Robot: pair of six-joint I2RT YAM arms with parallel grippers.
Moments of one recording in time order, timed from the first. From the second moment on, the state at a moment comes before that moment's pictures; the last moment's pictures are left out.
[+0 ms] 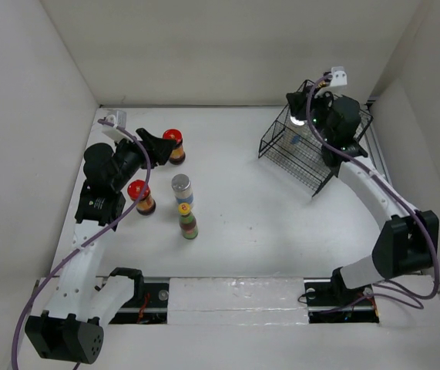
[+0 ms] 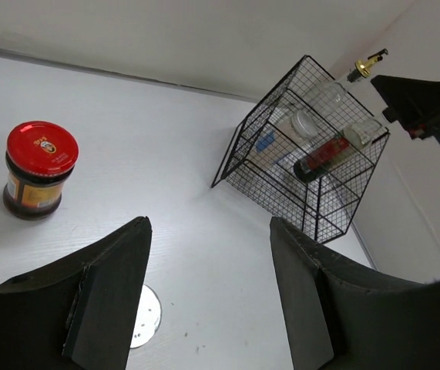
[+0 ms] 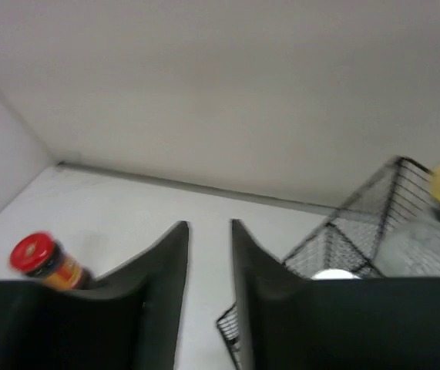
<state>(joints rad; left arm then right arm) -0.13 0.89 0.91 -0.08 0.36 -0.56 0.19 1.49 1.22 0.35 -0.13 0.20</state>
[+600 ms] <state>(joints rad) -0.13 0.83 0.91 -0.12 0.24 -0.56 0.90 1.41 0.99 0.29 -0.49 0.09</state>
